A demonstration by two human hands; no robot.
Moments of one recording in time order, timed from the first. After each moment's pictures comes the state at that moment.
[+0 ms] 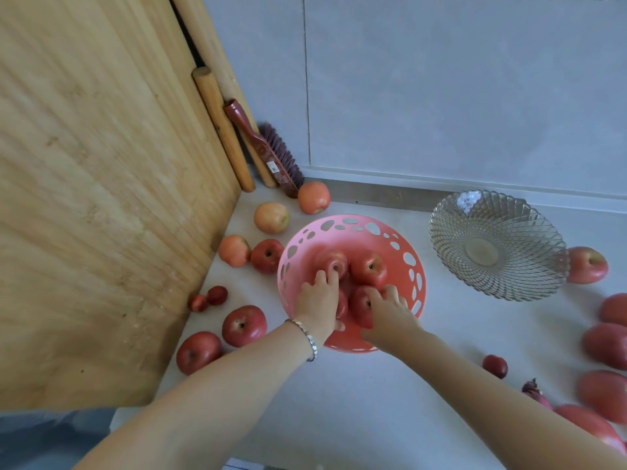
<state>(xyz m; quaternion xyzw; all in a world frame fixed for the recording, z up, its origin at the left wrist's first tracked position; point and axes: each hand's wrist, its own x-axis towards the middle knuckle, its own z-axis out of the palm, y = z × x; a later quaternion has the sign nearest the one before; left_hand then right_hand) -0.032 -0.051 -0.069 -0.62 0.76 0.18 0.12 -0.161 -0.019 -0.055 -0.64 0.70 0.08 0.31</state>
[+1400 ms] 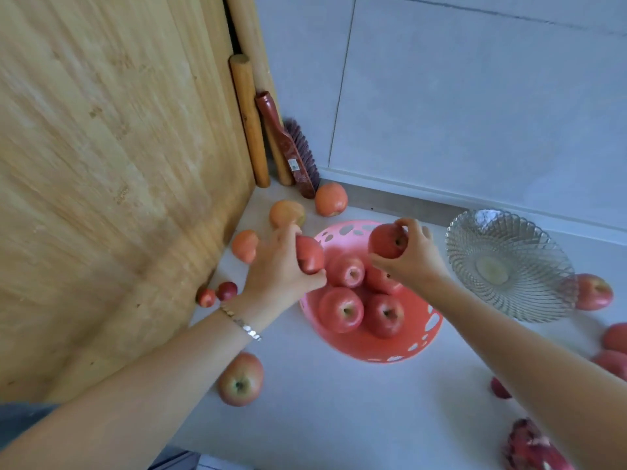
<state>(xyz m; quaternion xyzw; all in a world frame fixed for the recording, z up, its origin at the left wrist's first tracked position) 0.059 -0.069 -0.012 -0.67 0.66 0.25 -0.24 -0.152 -0.091 -0.011 -0.59 0.73 -0.23 0.26</state>
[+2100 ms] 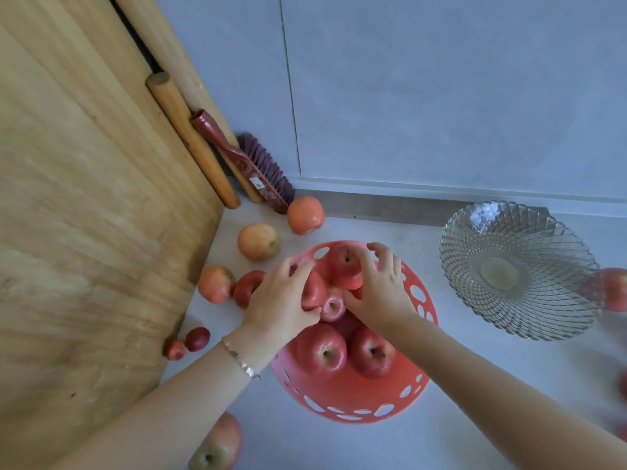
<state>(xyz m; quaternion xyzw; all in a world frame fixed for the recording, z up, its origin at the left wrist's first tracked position) 0.006 -0.118 -0.043 -0.61 0.76 0.20 -0.09 -0.159 -0.117 -0.058 -0.66 0.69 -0.16 0.24</state>
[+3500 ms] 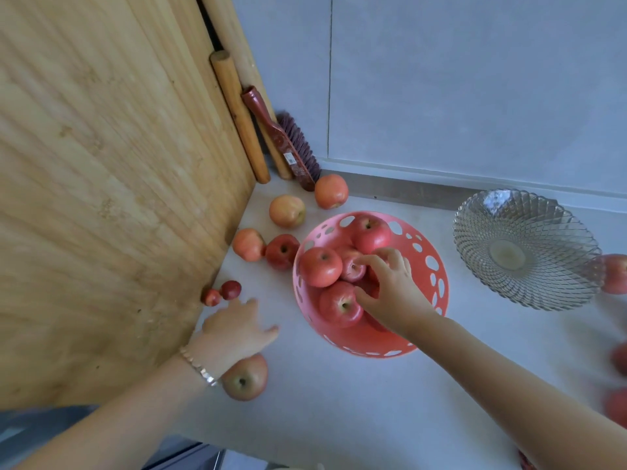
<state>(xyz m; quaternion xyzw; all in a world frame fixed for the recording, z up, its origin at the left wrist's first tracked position) 0.098 -0.030 -0.052 -0.72 0.63 0.23 0.18 -0.140 -0.046 -0.027 -0.69 0.64 -0.14 0.30</state>
